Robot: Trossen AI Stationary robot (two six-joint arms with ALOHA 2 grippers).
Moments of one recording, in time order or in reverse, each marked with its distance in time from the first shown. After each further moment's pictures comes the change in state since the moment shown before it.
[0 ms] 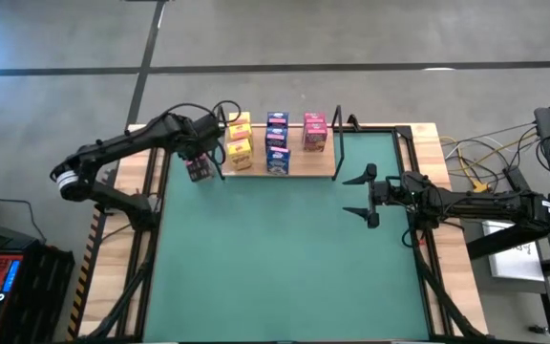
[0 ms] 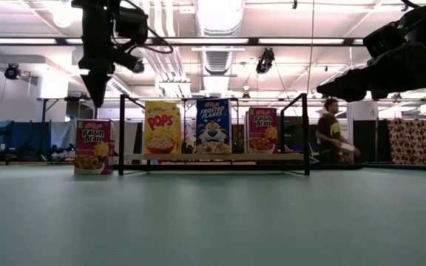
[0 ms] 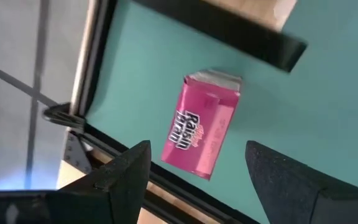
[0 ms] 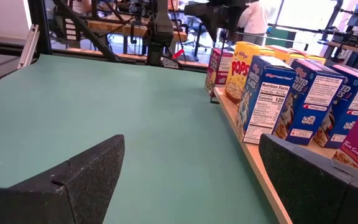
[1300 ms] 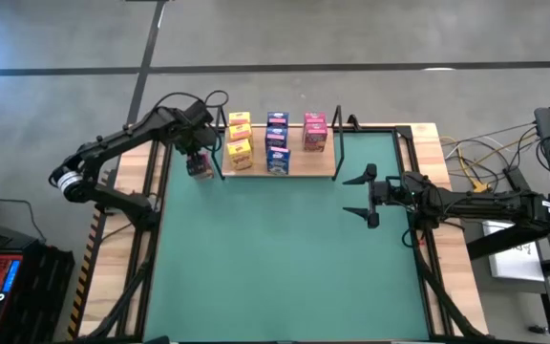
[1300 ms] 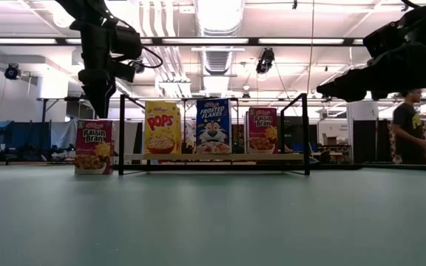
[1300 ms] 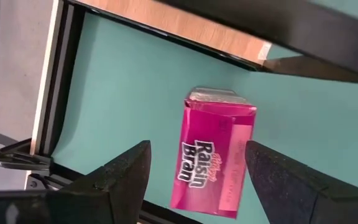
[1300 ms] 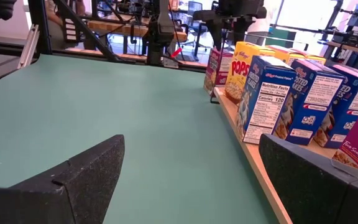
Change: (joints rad) left arm 0.204 0.001 -0.089 0.159 0.229 0.262; right arm 0.000 0.000 0.000 0.000 0.000 0.000
